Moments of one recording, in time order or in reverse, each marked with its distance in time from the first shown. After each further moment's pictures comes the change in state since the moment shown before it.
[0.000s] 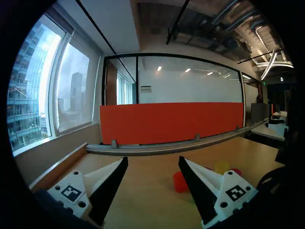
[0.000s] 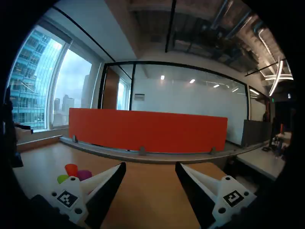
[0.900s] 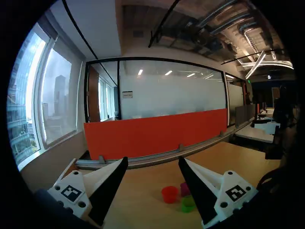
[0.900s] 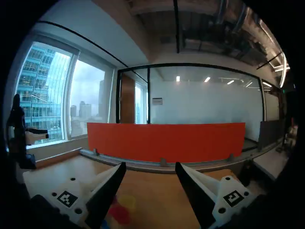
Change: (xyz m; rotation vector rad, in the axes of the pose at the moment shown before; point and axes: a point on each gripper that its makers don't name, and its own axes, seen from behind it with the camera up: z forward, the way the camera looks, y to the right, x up) left arm 0.102 0.023 -0.005 -0.187 0.010 0.034; right arm 0.085 -0.033 -0.003 0.210 0.000 0.082
